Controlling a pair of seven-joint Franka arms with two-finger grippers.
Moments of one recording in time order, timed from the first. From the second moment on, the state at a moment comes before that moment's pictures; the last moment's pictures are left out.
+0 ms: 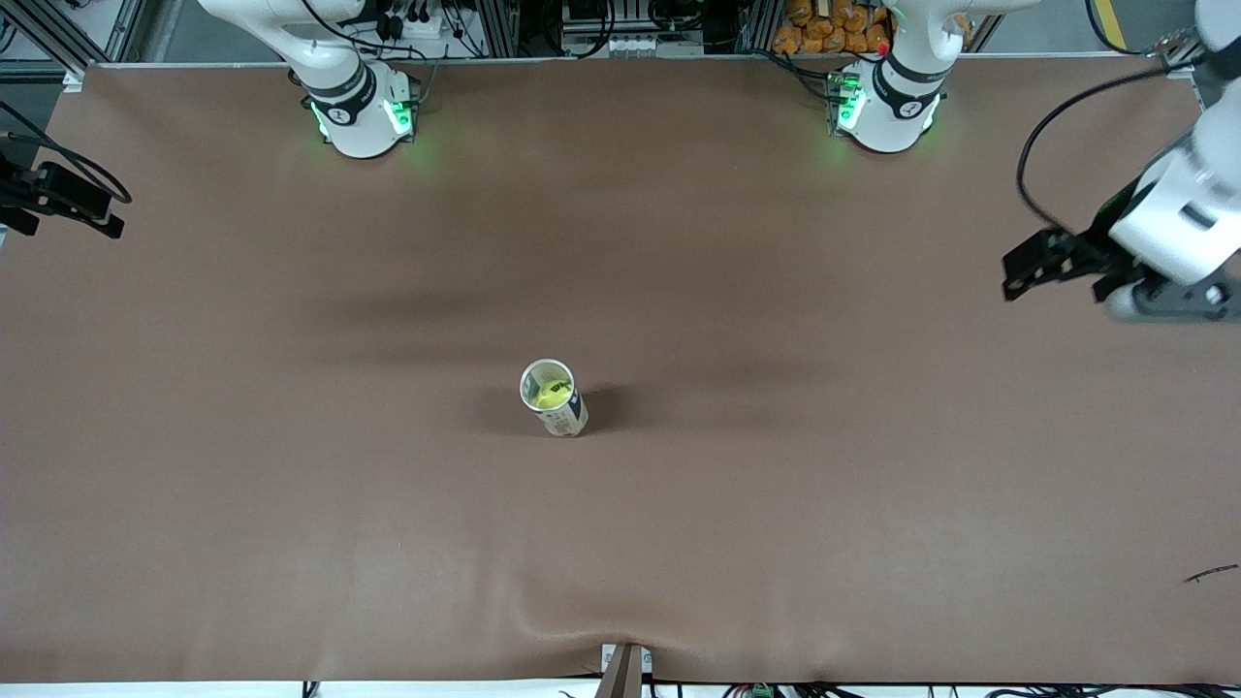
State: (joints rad) left arm -0.02 0.09 -0.14 -1.42 0.01 1.54 -0.14; right arm -0.01 -0.07 -0.08 -1.60 0.01 1.49 -0.03
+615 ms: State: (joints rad) left arm 0.00 0.02 -0.07 -1.45 0.01 1.45 -0.14; right arm -0.01 -0.07 -0.08 -1.60 0.01 1.49 -0.03
